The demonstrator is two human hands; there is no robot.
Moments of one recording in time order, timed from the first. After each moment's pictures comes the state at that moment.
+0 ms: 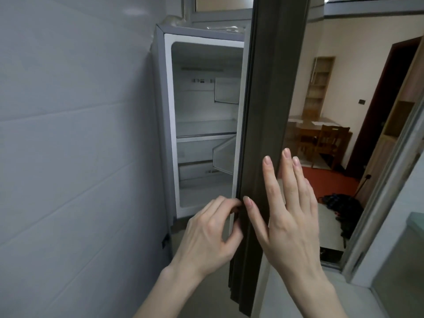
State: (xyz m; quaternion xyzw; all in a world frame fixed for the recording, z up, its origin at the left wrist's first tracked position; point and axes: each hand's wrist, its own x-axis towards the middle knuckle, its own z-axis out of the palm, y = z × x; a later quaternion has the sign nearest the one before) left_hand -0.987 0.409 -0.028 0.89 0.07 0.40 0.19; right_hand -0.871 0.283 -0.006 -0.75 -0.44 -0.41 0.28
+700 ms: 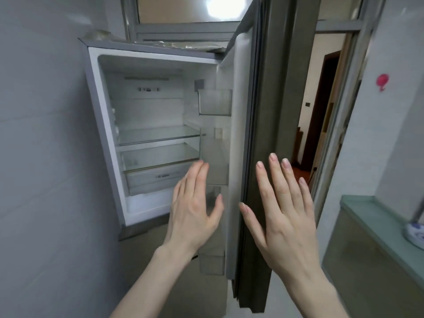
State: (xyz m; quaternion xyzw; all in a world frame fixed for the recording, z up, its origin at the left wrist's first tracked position) left_hand -0.887 0.309 -0.007 0.88 0.13 0.45 0.10; right_hand -0.814 0.126 0.004 -0.78 -0.38 -0.45 0.21
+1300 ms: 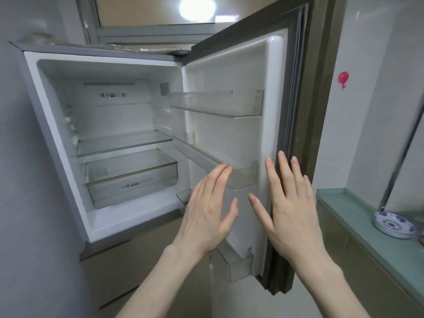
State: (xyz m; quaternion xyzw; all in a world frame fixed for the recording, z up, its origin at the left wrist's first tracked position) left_hand -0.805 0.227 0.003 0.90 -0.02 0.42 0.11; right_hand -0.722 0.053 0.004 -0.85 -0.31 -0.38 0.19
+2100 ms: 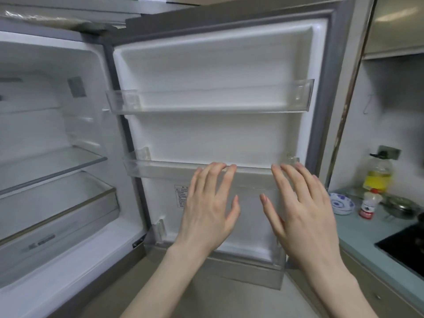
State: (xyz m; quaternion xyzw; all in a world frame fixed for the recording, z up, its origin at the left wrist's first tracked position) left_hand -0.616 0.283 0.003 0.88 -0.13 0.45 0.07; right_hand -0.606 0.085 -0.003 -0.85 -0.17 -0.49 0.11
